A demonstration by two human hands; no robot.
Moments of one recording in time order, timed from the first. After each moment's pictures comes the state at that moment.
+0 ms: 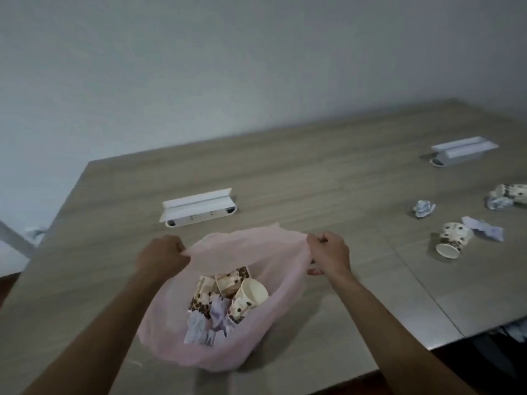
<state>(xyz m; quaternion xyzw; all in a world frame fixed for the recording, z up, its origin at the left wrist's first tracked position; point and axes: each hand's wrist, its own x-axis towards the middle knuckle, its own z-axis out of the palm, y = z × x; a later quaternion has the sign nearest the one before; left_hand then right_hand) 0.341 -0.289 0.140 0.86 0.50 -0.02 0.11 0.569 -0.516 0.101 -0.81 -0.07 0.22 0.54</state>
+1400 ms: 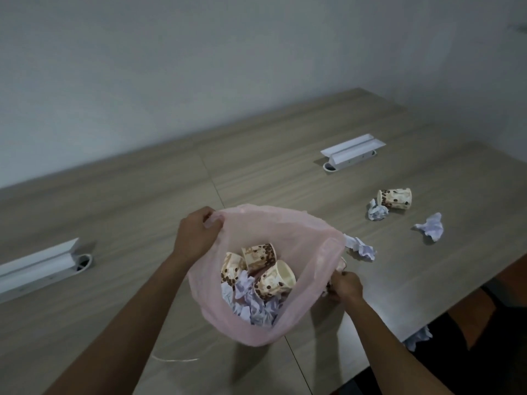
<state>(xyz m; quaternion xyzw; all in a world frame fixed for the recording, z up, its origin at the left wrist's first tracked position) 0.815 -0.507 0.134 0.88 0.32 0.17 0.32 0.966 -0.790 -0.055 -0.81 0.16 0.26 0.49</state>
